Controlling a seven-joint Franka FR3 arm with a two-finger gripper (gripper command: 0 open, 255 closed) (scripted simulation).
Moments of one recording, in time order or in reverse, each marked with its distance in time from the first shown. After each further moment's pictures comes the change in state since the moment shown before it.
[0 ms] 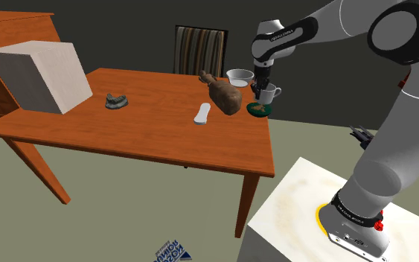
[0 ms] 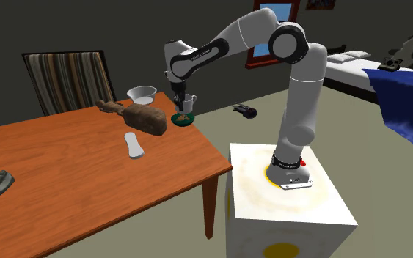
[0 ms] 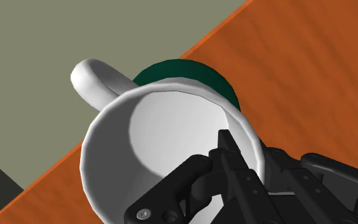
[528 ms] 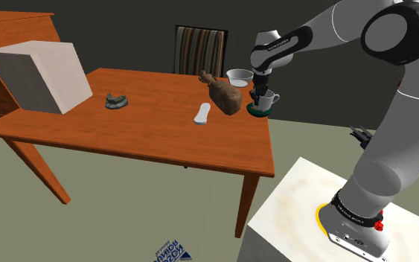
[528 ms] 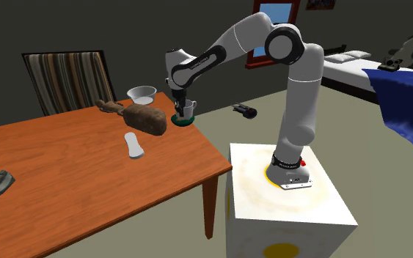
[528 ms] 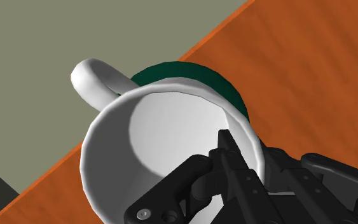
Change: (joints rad) arm -0.002 0.037 0.000 -0.052 0.003 0.088 0.000
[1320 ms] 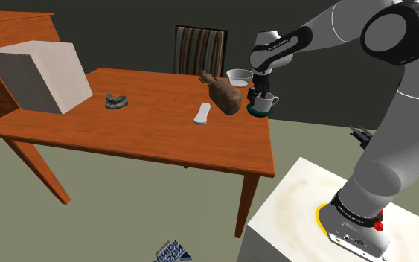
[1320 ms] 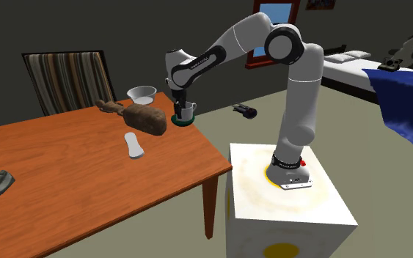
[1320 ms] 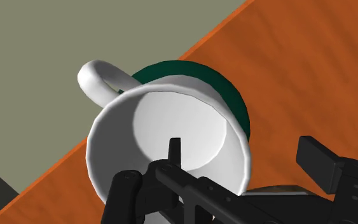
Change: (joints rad) arm 0.000 0.002 0.000 0.000 0.000 0.003 0.001
